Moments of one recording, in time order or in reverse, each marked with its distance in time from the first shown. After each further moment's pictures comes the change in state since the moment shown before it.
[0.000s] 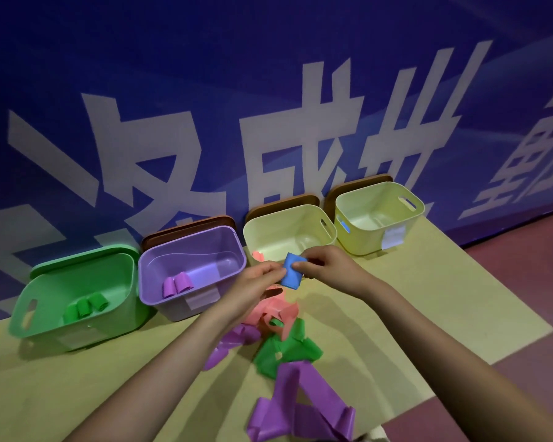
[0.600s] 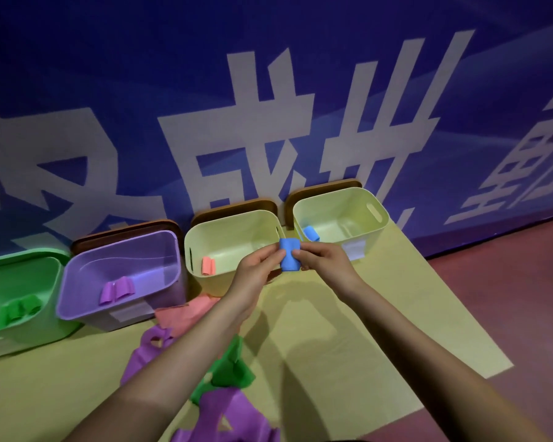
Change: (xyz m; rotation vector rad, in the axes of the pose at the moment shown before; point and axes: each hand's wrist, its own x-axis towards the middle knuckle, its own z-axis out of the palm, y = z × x) left_hand 0.106 0.008 0.138 -0.191 0.222 0.063; right_hand 0.014 0.094 -0.109 0.418 0.145 0.187
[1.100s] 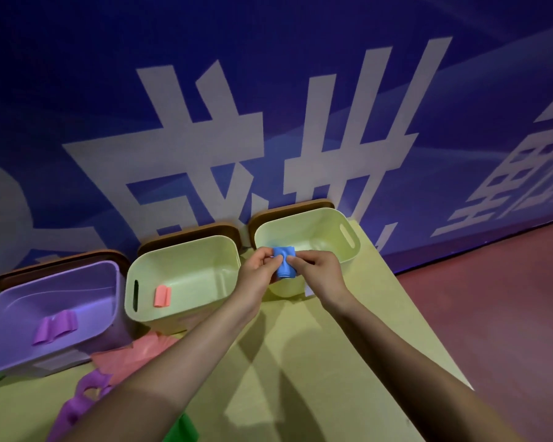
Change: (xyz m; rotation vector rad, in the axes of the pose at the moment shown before) left_hand 0.109 -0.017 0.095 0.122 0.113 -0.019; right_hand 0.082 0.036 -0.084 -0.026 0.194 0.037
